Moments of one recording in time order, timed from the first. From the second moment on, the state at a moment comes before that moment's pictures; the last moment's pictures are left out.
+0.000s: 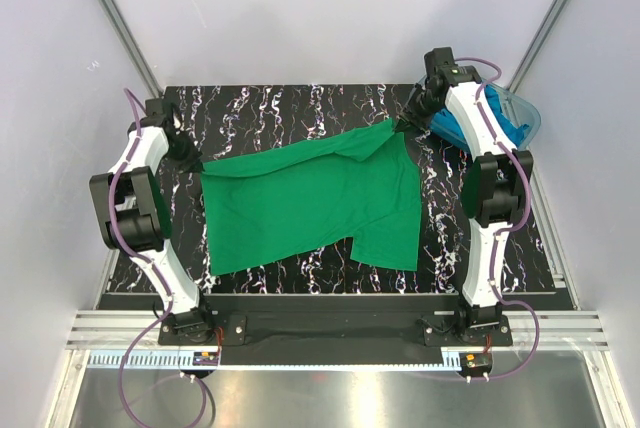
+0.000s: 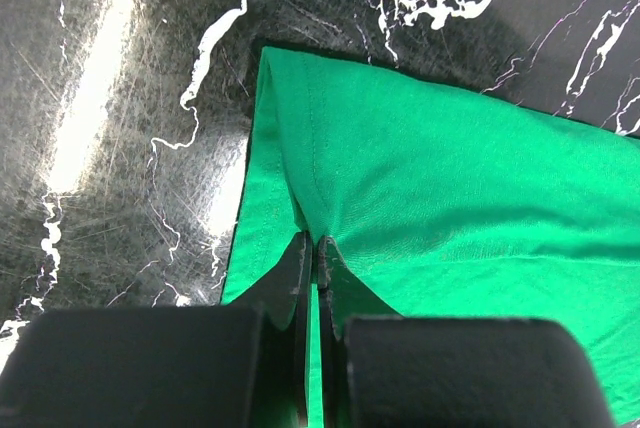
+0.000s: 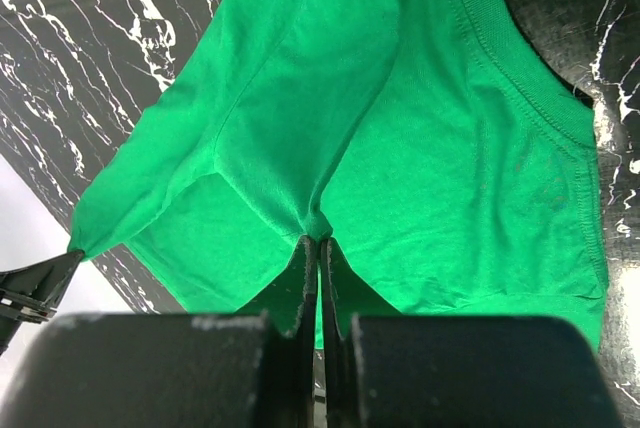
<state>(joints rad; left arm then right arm) 0.22 1.86 1.44 -0.72 0.14 -0.41 0.14 2.16 2.11 -1.05 -0.26 0.71</state>
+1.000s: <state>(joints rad) 0.22 1.87 1.41 -0.74 0.12 -0.37 0.13 2.18 2.01 -1.08 -0.24 0.66</state>
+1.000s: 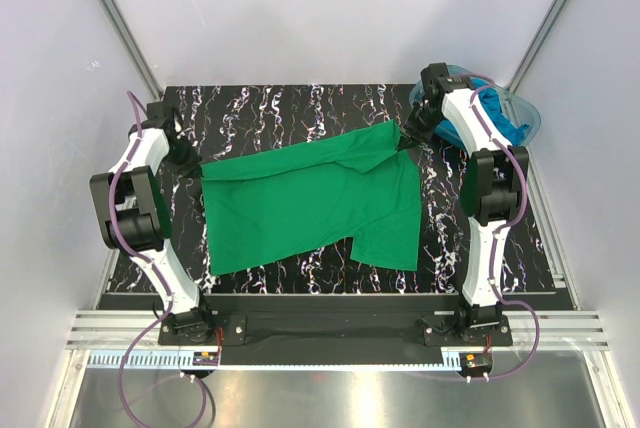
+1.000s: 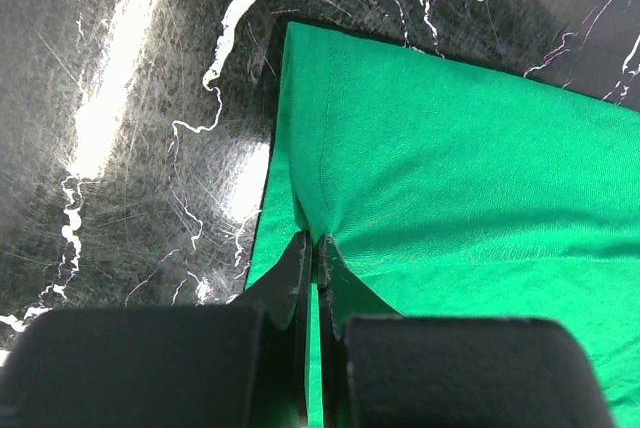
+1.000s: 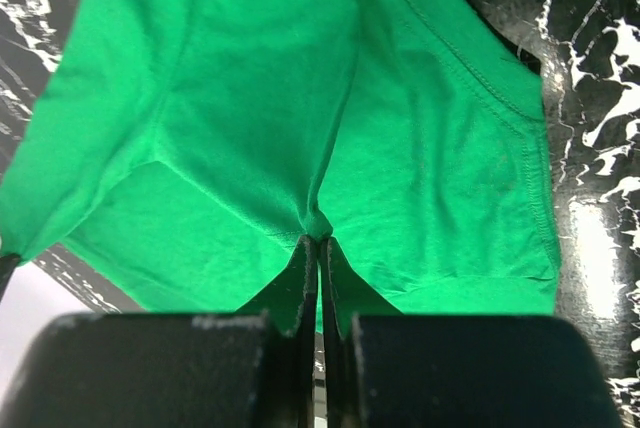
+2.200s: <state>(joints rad) 0.22 1.91 1.35 -0.73 0.10 -0.34 0.12 2.18 2.01 -1.08 -0.20 0.63</state>
